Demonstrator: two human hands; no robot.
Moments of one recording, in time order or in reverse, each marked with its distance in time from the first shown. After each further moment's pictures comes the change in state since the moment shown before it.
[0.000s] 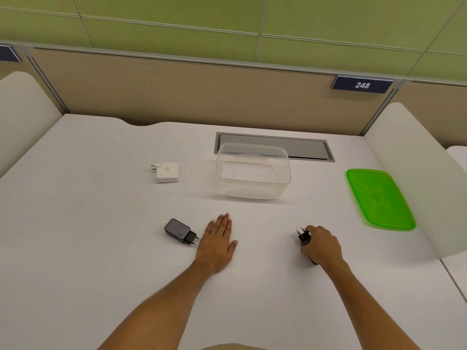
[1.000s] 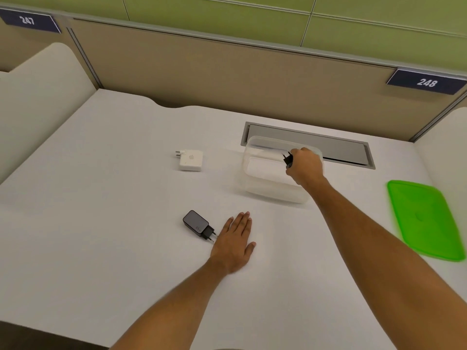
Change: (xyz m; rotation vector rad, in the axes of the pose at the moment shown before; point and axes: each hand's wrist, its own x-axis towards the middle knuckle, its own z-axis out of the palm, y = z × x) left_hand 0.000 0.000 -0.003 -0.019 0.011 0.004; right_hand 0.125 -0.173 -0.095 -0.063 0.236 -0.348
